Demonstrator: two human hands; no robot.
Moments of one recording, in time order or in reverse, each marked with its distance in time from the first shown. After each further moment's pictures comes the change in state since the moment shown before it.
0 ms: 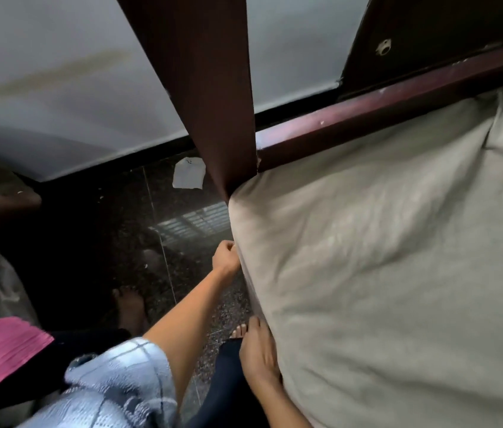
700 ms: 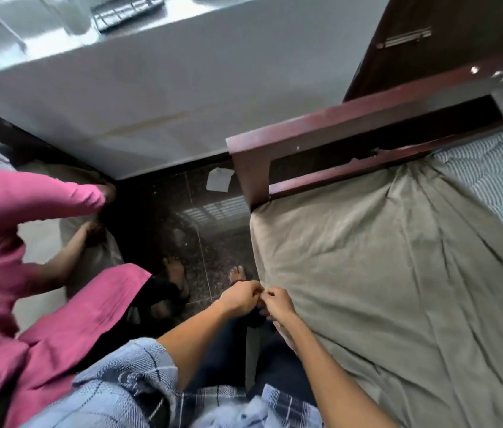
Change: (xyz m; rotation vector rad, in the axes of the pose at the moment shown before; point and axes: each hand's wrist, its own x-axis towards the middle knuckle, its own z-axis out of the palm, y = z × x) left_hand -0.327 0.089 -0.159 0.554 -0.474 0.302; right_hand -0.206 -0.082 -0.239 0.542 -0.269 0.214
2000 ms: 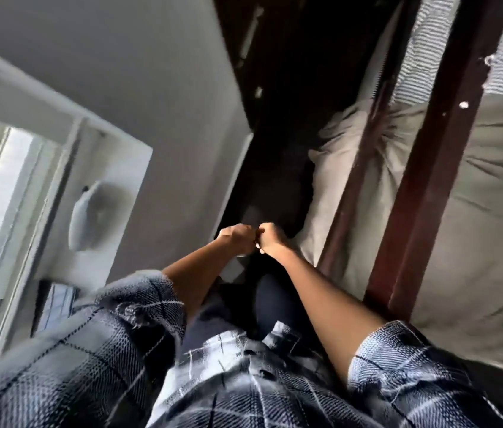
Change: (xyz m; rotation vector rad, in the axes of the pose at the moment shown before) left_hand 0.252 0.161 -0.391 1.193 -0.339 0.325; right_hand 0.177 -0.365 -0.141 0.710 0.411 0.165
